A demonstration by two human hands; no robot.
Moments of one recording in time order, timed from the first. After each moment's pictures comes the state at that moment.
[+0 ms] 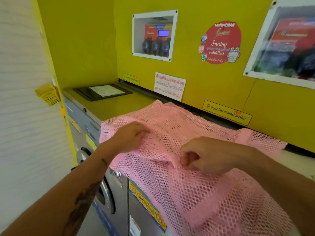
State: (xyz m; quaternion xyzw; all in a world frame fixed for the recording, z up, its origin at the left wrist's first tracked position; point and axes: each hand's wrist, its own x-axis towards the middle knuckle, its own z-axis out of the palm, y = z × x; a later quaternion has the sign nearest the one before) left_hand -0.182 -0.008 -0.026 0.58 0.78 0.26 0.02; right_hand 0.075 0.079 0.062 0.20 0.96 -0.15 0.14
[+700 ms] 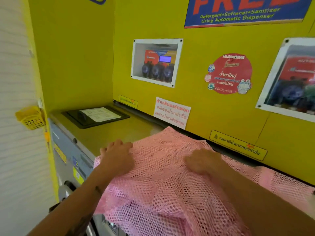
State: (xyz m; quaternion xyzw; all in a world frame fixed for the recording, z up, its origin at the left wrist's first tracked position) left_hand -0.270 0.036 -0.024 0.43 0.88 0.18 -0.04; right_hand -0.057 0.209 0.012 0.50 0.86 0.02 0.08
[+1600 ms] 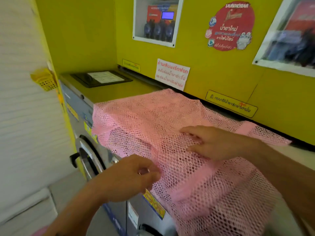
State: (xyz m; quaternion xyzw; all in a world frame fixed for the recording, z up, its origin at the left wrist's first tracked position) left_hand -0.077 -0.101 -0.026 0.51 0.71 0.34 0.34; right_hand 0.072 0.115 0.037 0.23 0.96 -0.15 0.10
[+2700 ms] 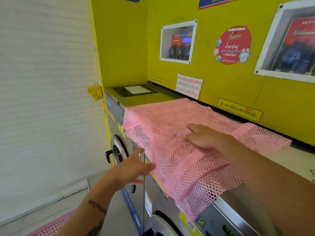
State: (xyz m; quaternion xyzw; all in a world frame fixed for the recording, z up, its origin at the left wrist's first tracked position) left_hand -0.007 -0.147 -0.045 0.25 0.75 0.50 0.37; right_hand 0.074 0.117 0.010 0.26 0.95 -0.18 0.04
